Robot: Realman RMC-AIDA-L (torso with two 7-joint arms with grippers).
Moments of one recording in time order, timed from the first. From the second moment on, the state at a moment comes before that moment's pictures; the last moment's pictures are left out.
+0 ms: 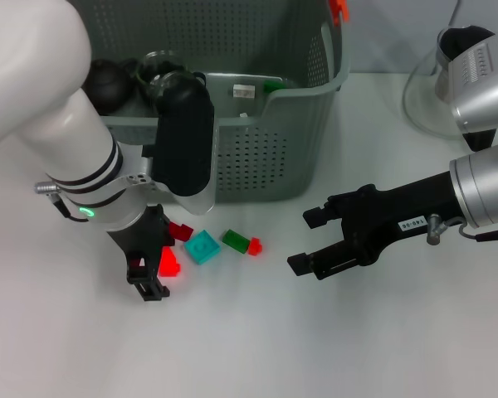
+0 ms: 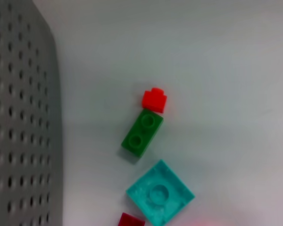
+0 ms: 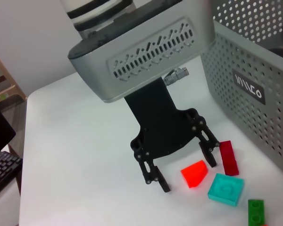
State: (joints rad) left arm -0.75 -2.17 1.37 1.01 2.83 1.45 -1.82; right arm 0.65 2.09 -1.15 -0.93 -2.09 -1.53 1.89
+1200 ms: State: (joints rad) left arm -0.73 -2.17 1.13 1.24 2.75 1.81 -1.82; right arm 0.65 2.08 -1.15 -0.93 -2.08 -1.53 1.89
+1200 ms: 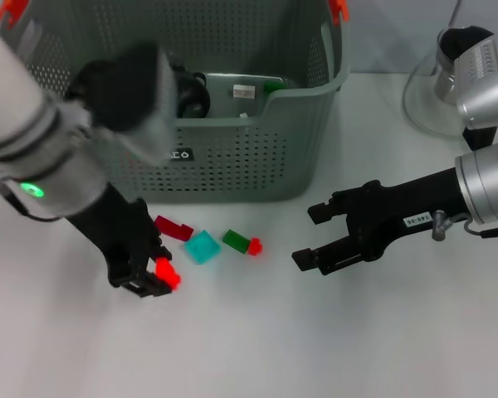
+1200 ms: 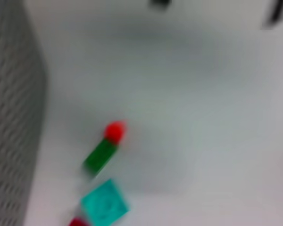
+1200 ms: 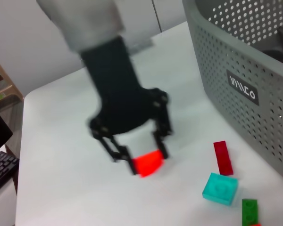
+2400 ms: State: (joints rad) left arm -0.88 -1.99 0.80 1.08 2.49 1.28 -2.15; right arm 0.68 2.09 -1.14 -0.91 -2.09 -1.54 1.87
